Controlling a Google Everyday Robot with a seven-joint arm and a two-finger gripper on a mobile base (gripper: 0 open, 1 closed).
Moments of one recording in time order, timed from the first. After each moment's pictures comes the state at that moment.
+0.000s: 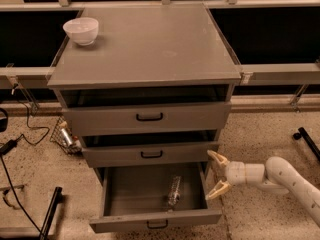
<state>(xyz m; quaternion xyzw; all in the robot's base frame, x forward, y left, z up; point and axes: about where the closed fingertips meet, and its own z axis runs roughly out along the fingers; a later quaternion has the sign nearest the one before) 0.558 -0.198 0.450 -0.55 0.60 0.33 0.49</state>
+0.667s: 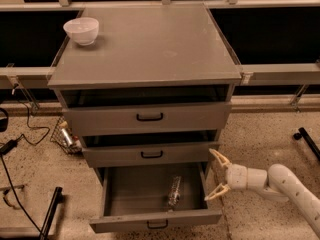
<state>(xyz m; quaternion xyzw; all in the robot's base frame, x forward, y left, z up) 0.555 -0.198 0.458 -0.56 0.54 0.28 0.57</state>
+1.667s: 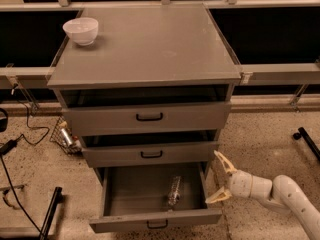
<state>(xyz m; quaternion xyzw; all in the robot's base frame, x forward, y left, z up) 0.536 -0.202 0.473 -0.63 0.40 0.13 0.66</state>
